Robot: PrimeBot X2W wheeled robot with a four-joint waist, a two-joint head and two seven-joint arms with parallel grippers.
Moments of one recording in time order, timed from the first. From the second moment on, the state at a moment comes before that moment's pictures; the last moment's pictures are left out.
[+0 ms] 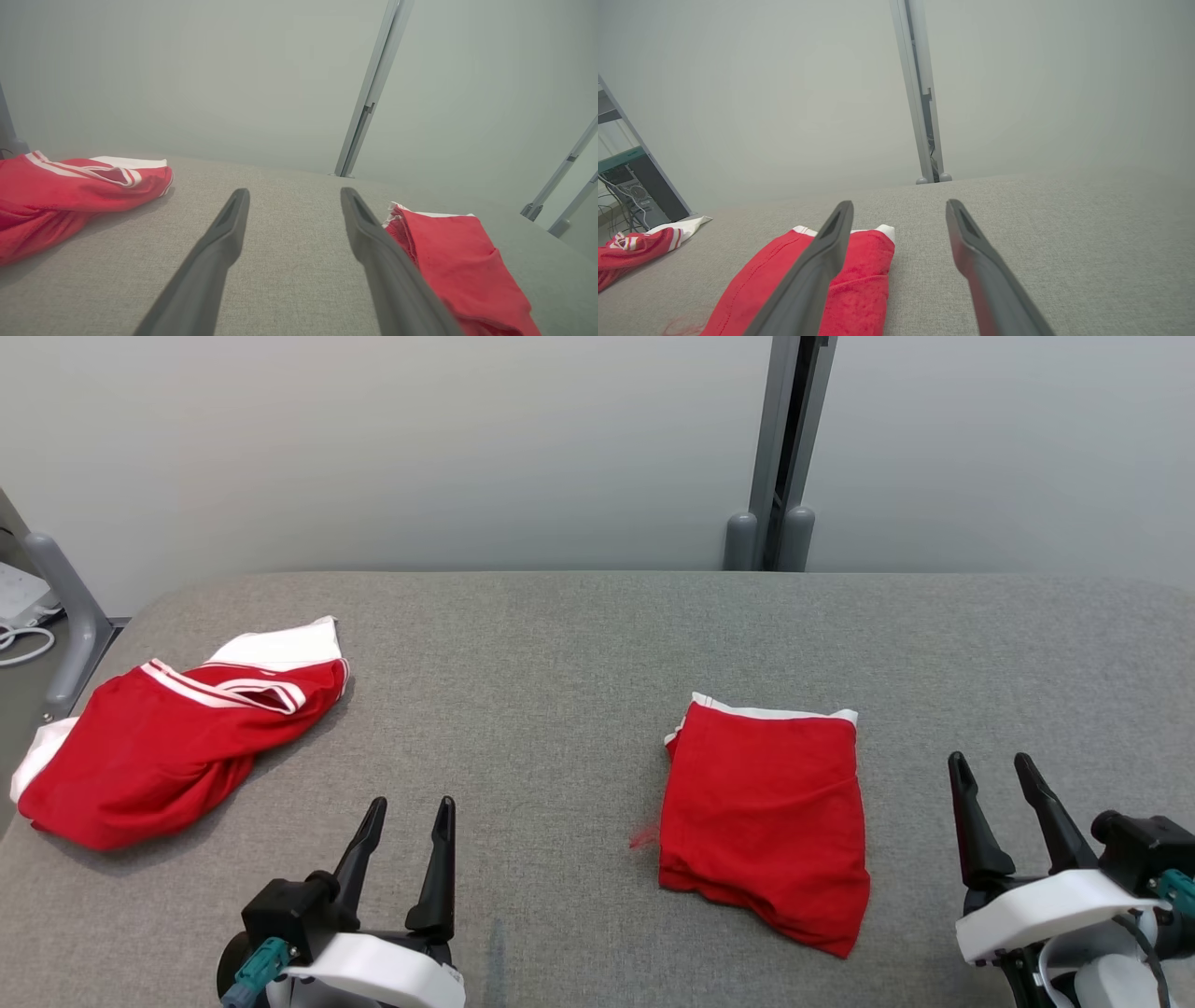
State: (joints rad) left arm -0.06 0.05 -0.21 0.28 -0.37 -0.01 -0.26; right arm -0.18 -0.15 0.10 0.43 0.40 0.13 -0.26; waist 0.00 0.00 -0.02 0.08
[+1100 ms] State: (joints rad) left arm -0.05 0.05 -0.24 0.32 -0.38 -0.01 -0.26; right arm -0.13 -0.09 0.02 0.42 0.36 0.13 -0.26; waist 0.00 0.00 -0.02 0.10
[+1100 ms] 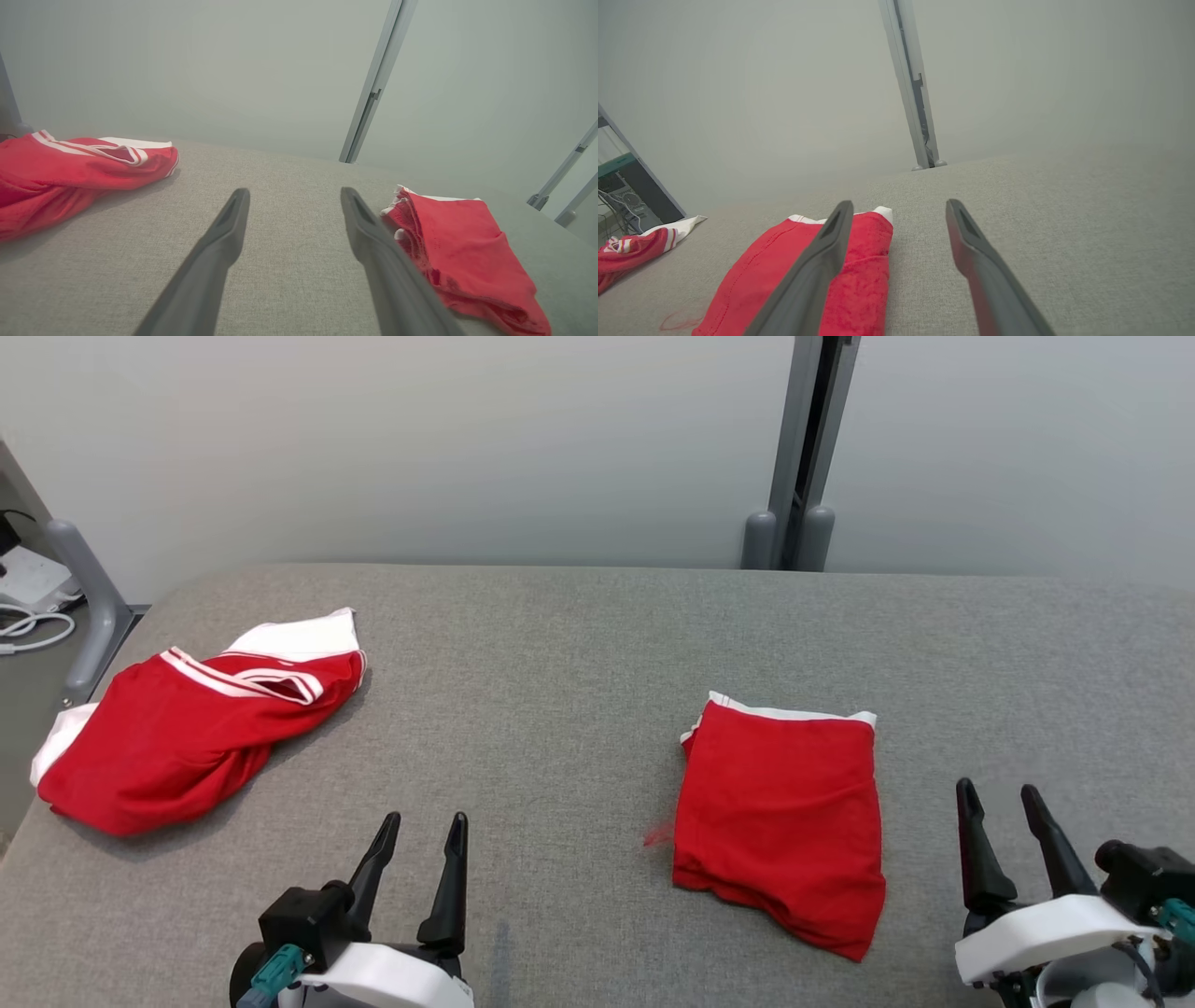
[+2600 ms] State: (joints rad) left arm -0.16 0.05 -0.29 0.25 -0.42 -0.01 -0.26; right arm -0.47 -0.34 0.58 0.72 1.08 0.13 -0.07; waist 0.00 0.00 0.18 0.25
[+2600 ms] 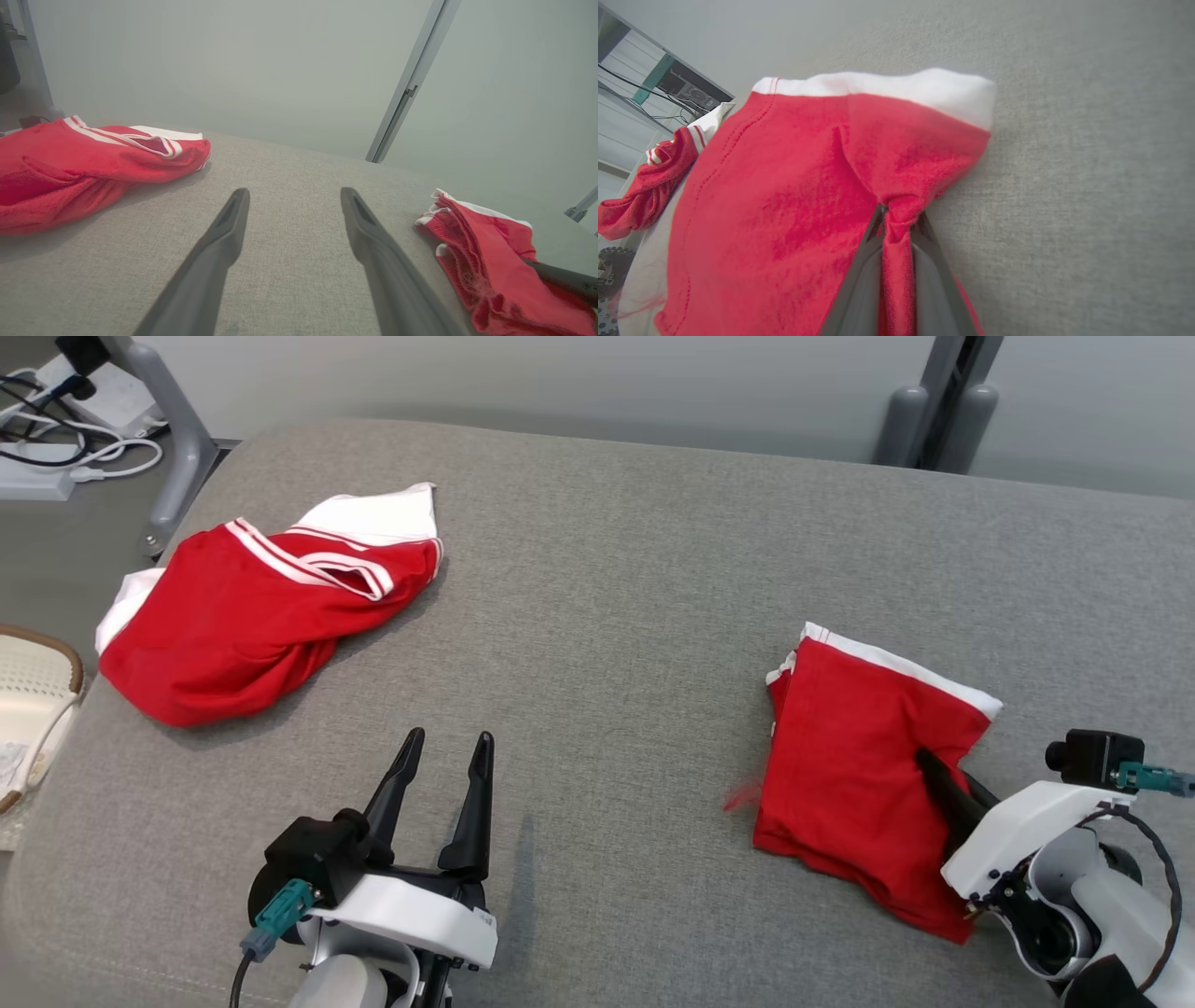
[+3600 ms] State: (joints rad) left arm -0.40 0.05 -0.47 0.18 -0.30 -0.05 -0.26; right arm -0.96 -0.77 1.08 0.87 0.78 0.13 -0.20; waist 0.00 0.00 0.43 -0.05
